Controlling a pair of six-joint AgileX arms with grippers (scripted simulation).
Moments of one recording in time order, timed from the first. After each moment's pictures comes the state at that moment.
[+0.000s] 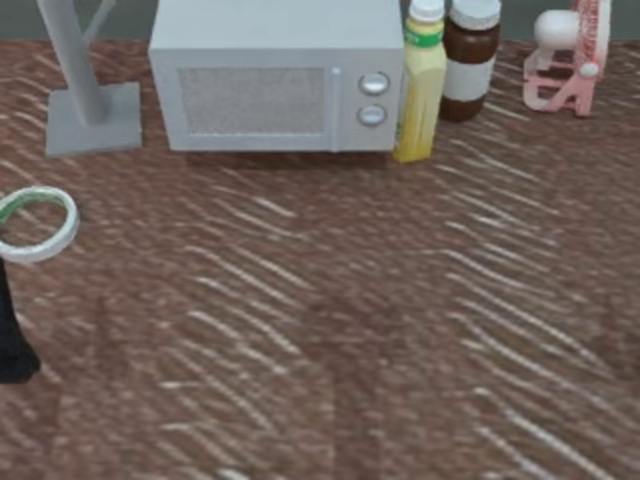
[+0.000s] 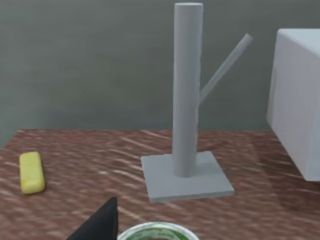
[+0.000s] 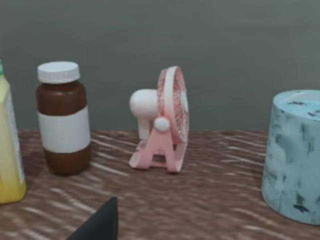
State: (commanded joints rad) left arm 0.00 0.00 0.00 0.00 0.00 0.00; right arm 0.00 0.00 0.00 0.00 0.00 0.00
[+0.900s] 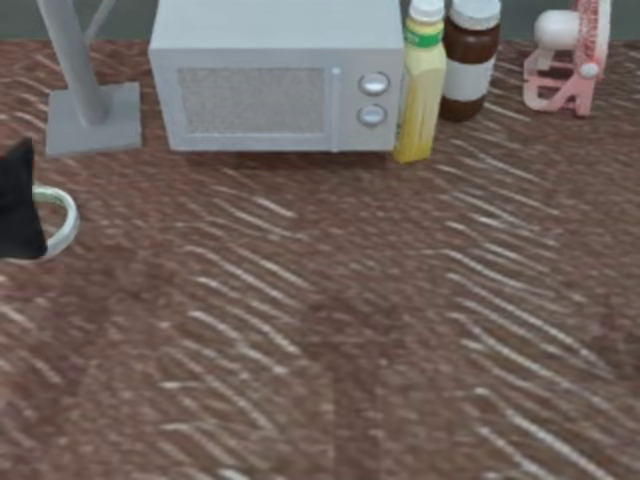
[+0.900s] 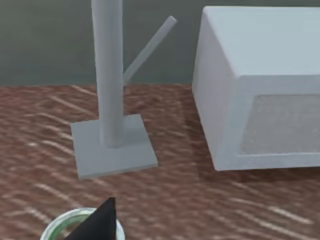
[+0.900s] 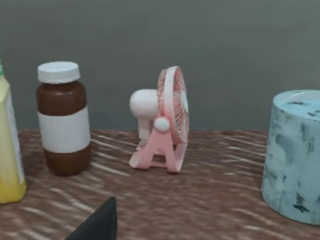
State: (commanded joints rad) left arm -0.20 0.60 0.66 -0.37 -0.05 -0.07; right arm 0.00 0.00 0.00 0.00 0.00 0.00
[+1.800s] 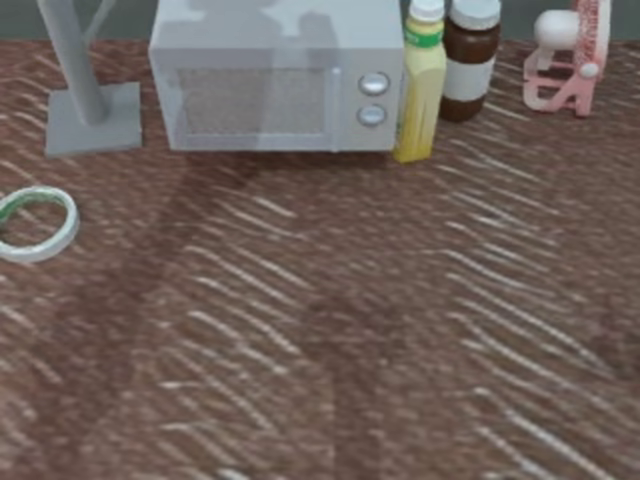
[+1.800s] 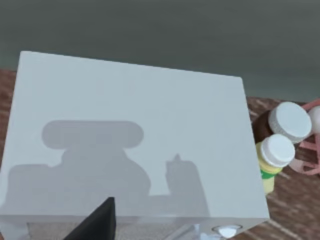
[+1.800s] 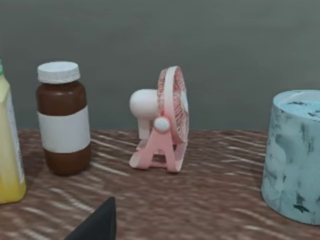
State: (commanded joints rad) left arm -0.57 1.81 2.16 -1.00 -0.23 -0.49; right arm 0.00 0.00 0.00 0.00 0.00 0.00
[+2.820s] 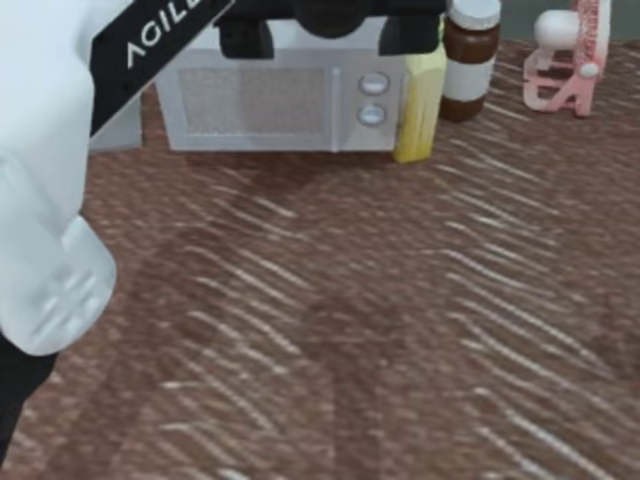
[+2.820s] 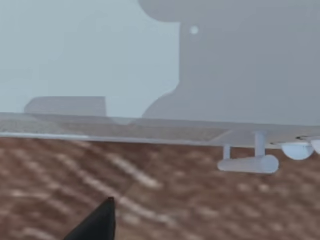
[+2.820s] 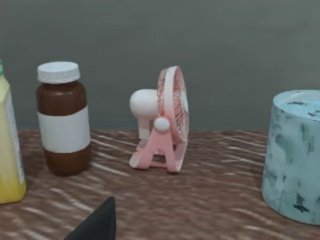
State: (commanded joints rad) left arm -0.67 2.31 2.47 -1.30 -0.32 -0.60; right arm 0.00 0.00 0.00 0.00 0.00 0.00
